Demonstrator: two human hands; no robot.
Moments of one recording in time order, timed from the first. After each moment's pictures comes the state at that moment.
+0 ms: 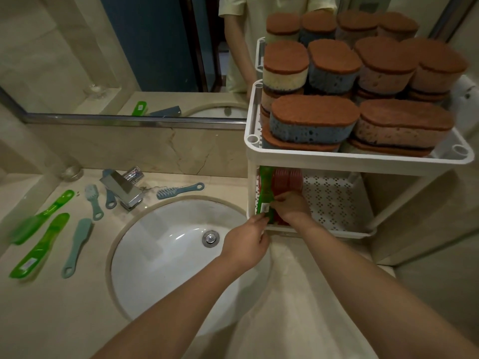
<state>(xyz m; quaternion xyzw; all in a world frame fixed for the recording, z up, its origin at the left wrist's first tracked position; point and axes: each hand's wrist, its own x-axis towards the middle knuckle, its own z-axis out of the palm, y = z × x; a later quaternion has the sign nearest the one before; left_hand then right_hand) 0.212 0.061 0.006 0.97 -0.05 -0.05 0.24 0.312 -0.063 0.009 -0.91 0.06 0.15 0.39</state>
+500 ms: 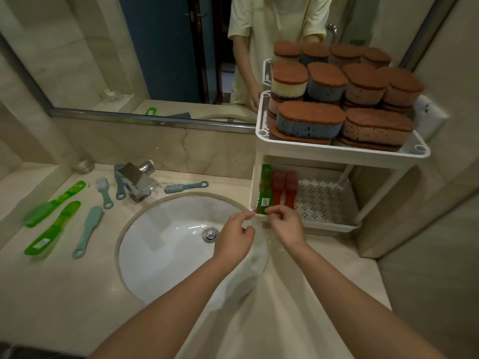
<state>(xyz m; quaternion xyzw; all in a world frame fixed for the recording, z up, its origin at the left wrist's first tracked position) 0.161 0.077 0.015 0.85 0.12 0.00 0.51 0.217 -0.055 0.019 -0.82 0.04 0.05 0.57</state>
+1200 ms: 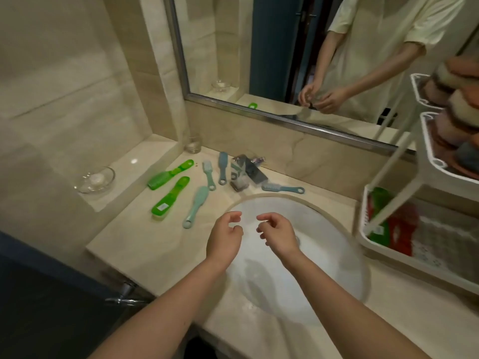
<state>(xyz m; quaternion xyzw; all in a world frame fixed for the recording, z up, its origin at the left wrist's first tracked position) 0.070 0.305 0.014 0.75 0.33 0.11 0.56 0.143 0.189 0.032 -0.78 -0.07 0.24 0.57</state>
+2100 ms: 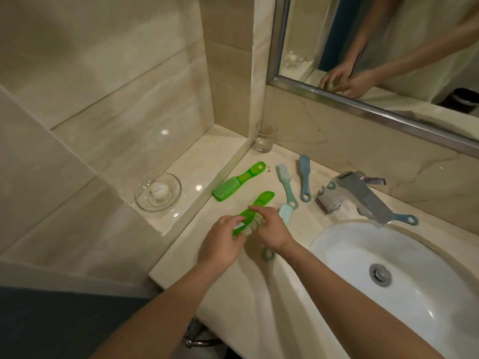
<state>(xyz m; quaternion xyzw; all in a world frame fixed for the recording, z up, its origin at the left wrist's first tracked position) 0.046 0.576 -0.069 0.87 0.30 0.05 0.38 0.157 0.470 -0.030 -0.84 -0.27 0.29 0.37</state>
